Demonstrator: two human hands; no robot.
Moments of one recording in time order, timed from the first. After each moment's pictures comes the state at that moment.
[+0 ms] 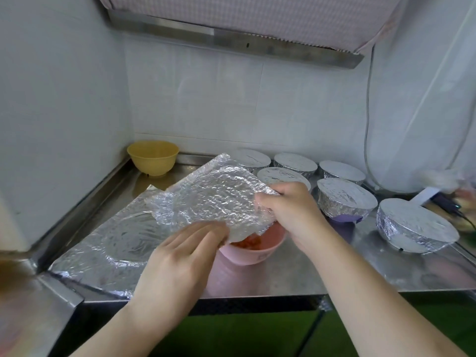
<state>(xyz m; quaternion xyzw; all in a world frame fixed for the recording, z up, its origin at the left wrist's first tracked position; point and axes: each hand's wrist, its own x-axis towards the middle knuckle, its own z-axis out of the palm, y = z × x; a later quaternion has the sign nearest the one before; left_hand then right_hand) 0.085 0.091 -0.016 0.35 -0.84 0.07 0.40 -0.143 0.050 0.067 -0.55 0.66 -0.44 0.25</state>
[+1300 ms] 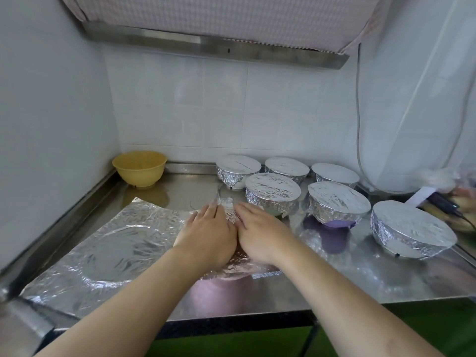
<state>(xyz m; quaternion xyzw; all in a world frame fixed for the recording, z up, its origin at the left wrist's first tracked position) -0.003 -0.010 0.004 0.53 -0.85 0.02 0.08 -0.159 0.017 0.026 -0.76 0.64 -0.13 0.07</state>
